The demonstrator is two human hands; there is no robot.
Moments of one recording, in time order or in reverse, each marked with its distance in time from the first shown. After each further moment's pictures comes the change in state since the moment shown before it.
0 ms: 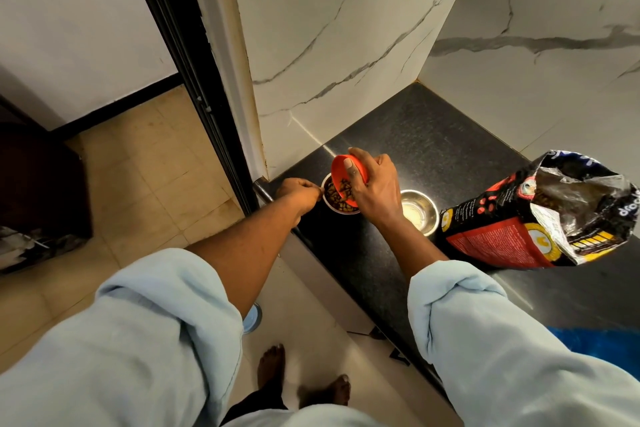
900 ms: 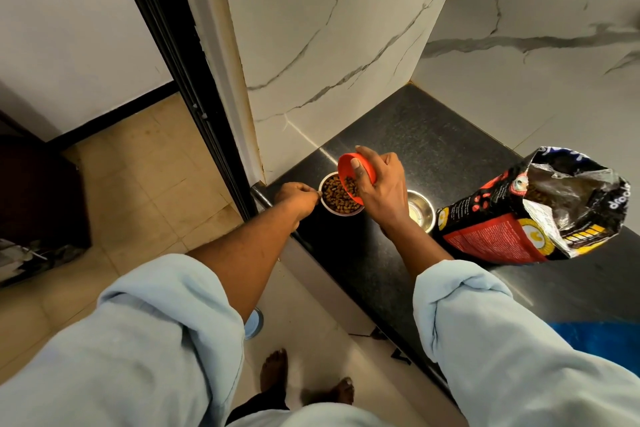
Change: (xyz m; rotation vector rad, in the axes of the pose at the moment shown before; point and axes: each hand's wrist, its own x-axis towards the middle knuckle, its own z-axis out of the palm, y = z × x) left_hand 0.003 -0.004 0.003 0.045 0.005 0.019; right_hand -0.003 0.007 -0.014 0.072 0.062 0.005
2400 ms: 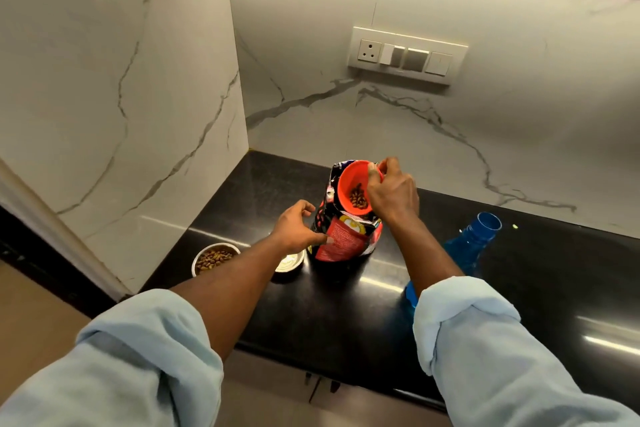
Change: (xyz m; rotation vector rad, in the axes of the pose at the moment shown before) left_hand -0.148 0.114 0.155 0.452 -0.561 0.737; right_hand -0.062 0.061 -0.268 -0.265 0.535 0.532
